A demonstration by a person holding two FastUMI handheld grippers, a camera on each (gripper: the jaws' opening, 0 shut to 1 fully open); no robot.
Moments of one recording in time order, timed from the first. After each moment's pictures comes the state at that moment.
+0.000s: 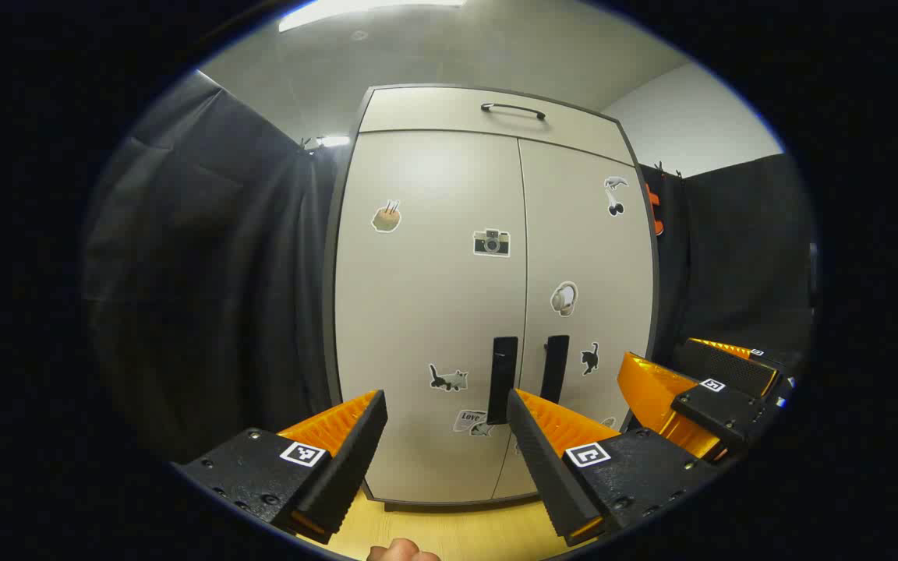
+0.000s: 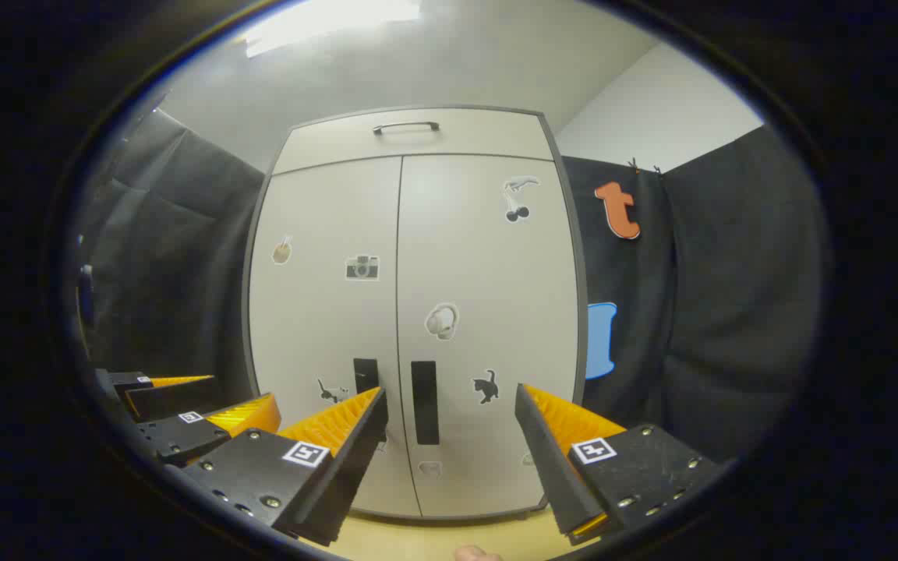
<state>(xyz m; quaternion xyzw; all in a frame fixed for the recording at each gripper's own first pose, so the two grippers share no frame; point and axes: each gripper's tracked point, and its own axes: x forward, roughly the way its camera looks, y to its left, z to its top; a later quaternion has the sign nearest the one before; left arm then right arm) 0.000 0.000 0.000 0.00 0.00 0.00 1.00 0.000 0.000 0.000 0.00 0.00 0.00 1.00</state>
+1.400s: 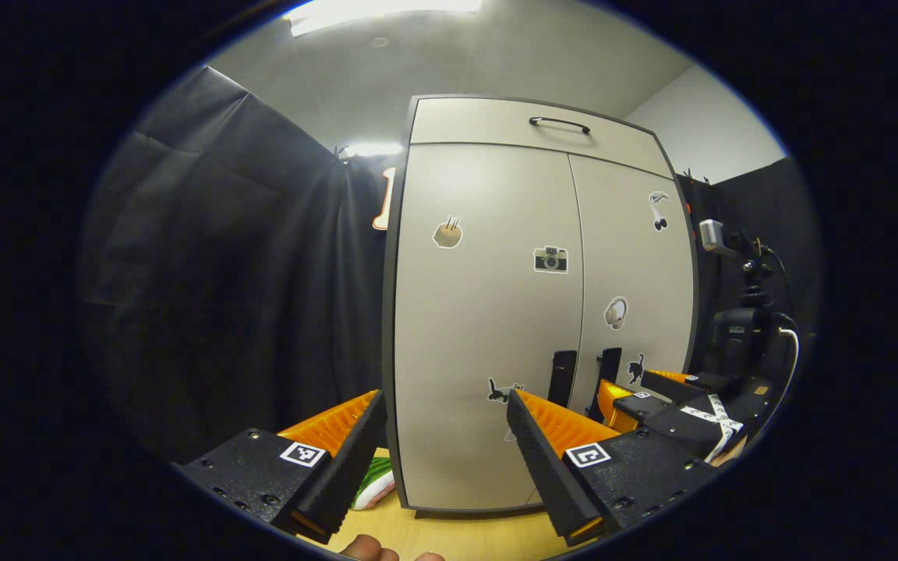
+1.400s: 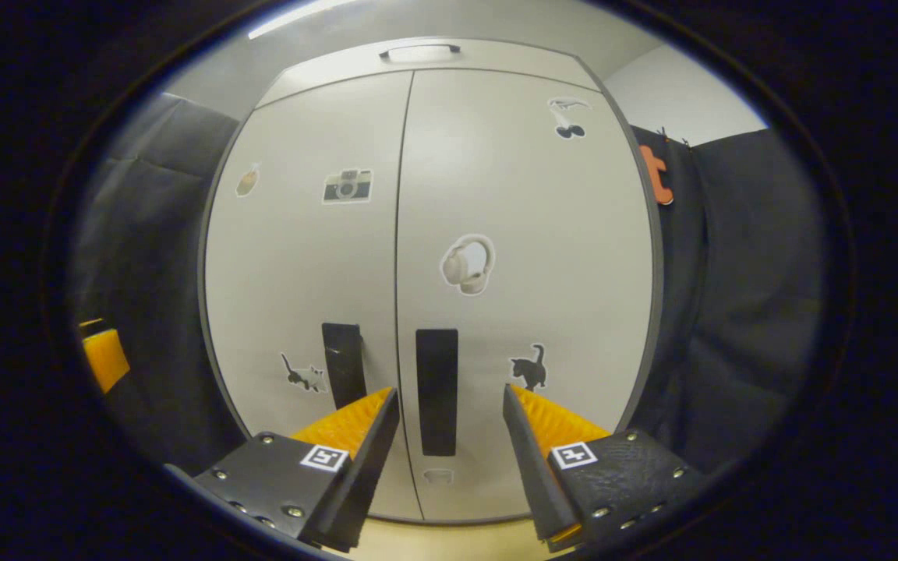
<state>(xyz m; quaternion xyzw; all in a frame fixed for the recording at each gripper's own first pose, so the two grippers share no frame) -0.007 0.062 0.012 0.00 -0.02 0.06 1.00 0.115 0.029 -0.067 -0.02 0.07 0.02 1.00</state>
